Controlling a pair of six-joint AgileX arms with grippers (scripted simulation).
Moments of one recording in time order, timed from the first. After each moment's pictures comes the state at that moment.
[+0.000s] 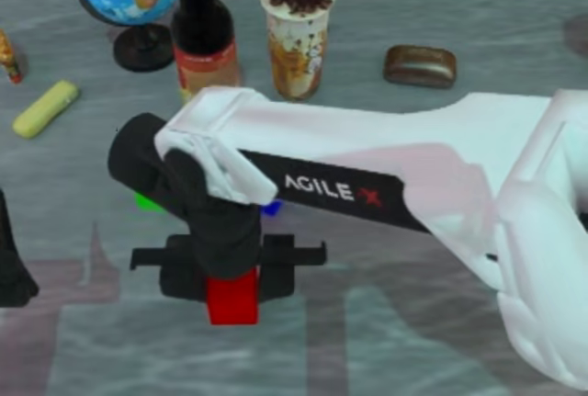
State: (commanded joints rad) left arm 0.00 0.00 0.00 0.00 0.00 0.00; right arm 0.97 2.43 1.98 -1.11 0.02 0.99
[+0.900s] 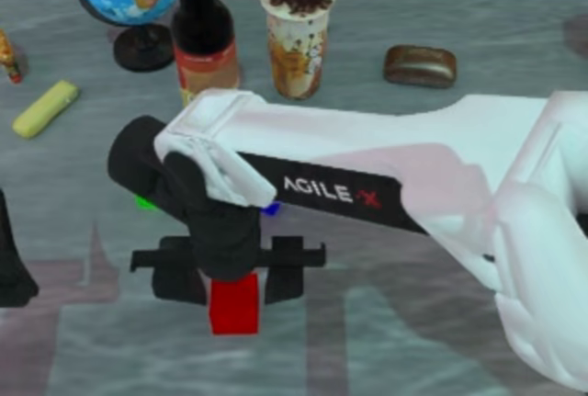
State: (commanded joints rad) left arm 0.00 0.00 0.00 0.00 0.00 0.00; right arm 0.97 2.43 1.98 -1.11 0.02 0.99
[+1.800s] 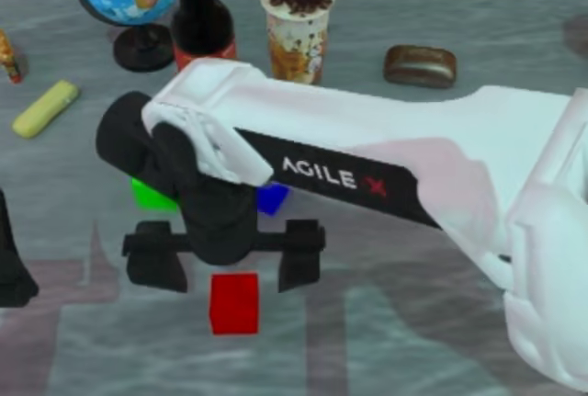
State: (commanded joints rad) left arm 0.00 0.00 0.00 0.00 0.00 0.00; right arm 0.98 2.42 2.08 -1.23 0.02 0.99
